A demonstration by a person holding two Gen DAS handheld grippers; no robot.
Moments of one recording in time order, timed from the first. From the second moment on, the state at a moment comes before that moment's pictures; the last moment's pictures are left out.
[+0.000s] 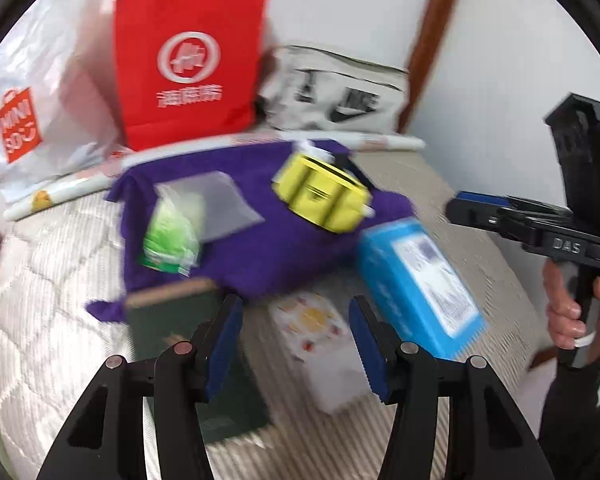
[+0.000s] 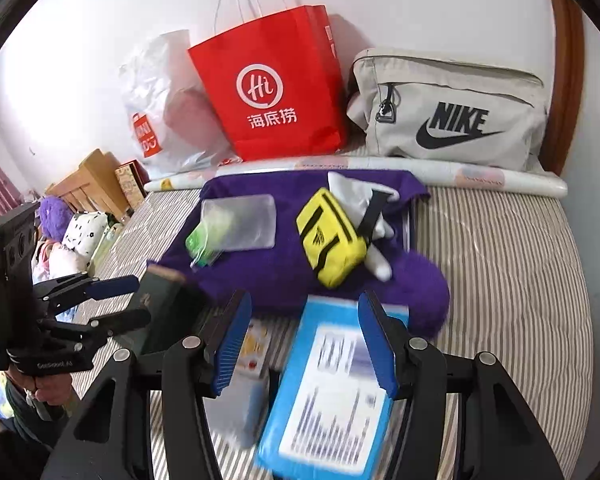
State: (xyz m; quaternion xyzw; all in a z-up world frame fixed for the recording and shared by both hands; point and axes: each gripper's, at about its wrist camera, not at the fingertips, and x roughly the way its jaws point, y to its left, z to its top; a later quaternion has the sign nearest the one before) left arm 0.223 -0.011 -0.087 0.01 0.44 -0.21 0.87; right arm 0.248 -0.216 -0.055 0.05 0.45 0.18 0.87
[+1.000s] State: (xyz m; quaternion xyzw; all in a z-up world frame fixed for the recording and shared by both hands) left arm 0.169 -0.098 -0.178 -0.02 0.51 -0.20 0.84; right arm 0.115 -0.260 -0.141 0.06 0.49 0.19 0.85
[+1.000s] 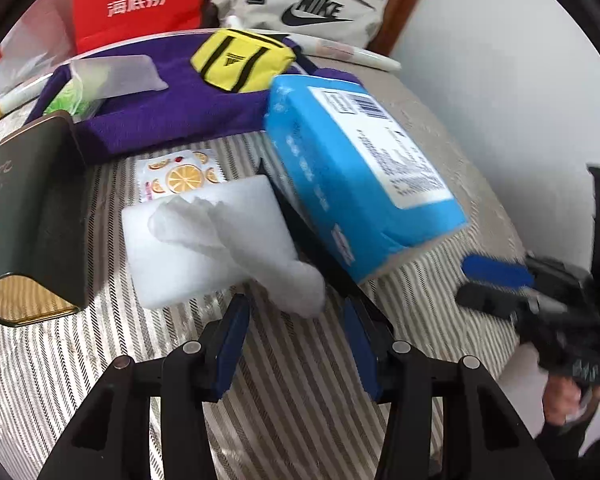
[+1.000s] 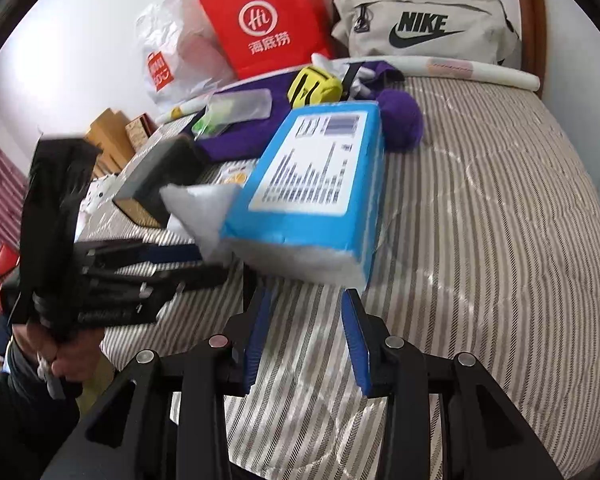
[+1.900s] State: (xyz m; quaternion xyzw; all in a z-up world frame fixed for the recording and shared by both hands) left arm 0.108 -0.019 -0.161 -0.03 0.48 -0.18 0.86; right arm 0.111 -0.186 -0.169 -0.02 0.49 0.20 0.85
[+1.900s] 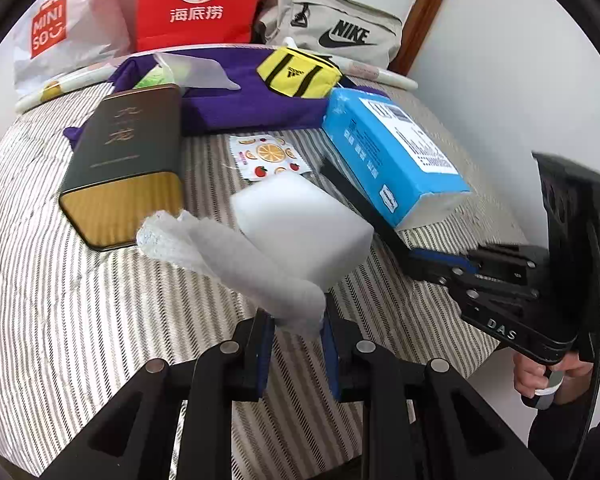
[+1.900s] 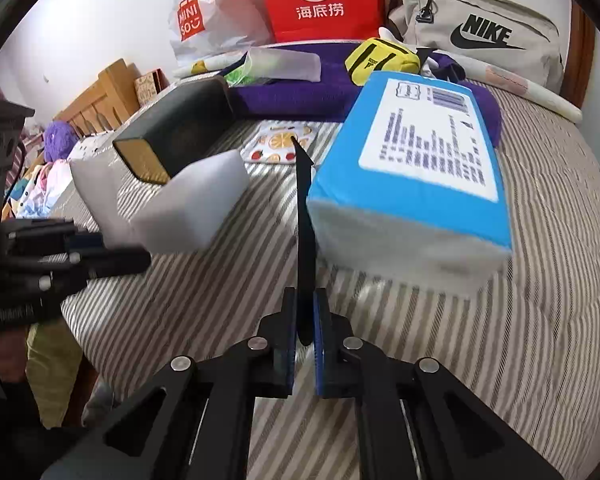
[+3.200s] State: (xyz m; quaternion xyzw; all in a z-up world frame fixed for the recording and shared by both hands) left arm 0.100 0.042 -0.182 -0.03 0.49 -0.09 0.87; right arm 0.070 -0.208 -0.169 -0.03 0.49 0.15 0.86
